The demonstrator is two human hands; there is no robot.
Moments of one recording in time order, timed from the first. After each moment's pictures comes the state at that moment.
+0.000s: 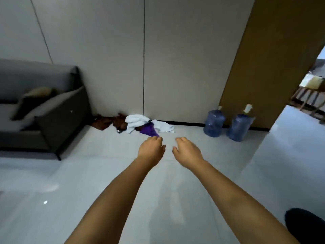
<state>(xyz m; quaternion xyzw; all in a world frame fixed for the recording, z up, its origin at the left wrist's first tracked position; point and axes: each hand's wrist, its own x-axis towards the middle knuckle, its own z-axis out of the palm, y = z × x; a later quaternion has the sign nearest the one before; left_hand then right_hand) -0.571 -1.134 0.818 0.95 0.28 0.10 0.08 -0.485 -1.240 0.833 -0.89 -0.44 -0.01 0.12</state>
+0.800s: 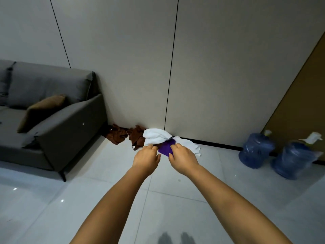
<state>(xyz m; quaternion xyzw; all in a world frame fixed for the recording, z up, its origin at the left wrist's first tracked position) -0.368 -0.764 0.786 0.92 0.37 0.09 0.08 -0.250 -0.847 0.802 -0.83 -0.55 0.02 0.10</state>
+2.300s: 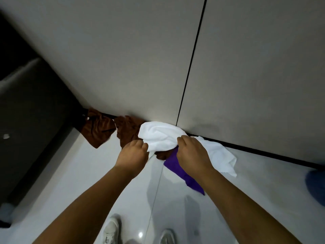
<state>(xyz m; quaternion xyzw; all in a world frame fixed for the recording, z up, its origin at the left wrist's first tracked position) 0.070 -0.117 0.519 0.95 0.32 -0.01 0.04 0.233 -0.219 0.528 -0.78 -0.61 0.00 0.13</state>
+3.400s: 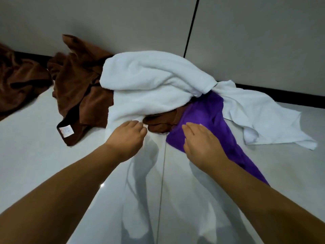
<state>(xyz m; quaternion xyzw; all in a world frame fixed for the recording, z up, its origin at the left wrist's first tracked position) 0.108 0.002 -0.081 0.99 0.11 0.06 -0.08 0.268 -0.169 -0.061 -0.80 -0.59 -0.10 0.07</state>
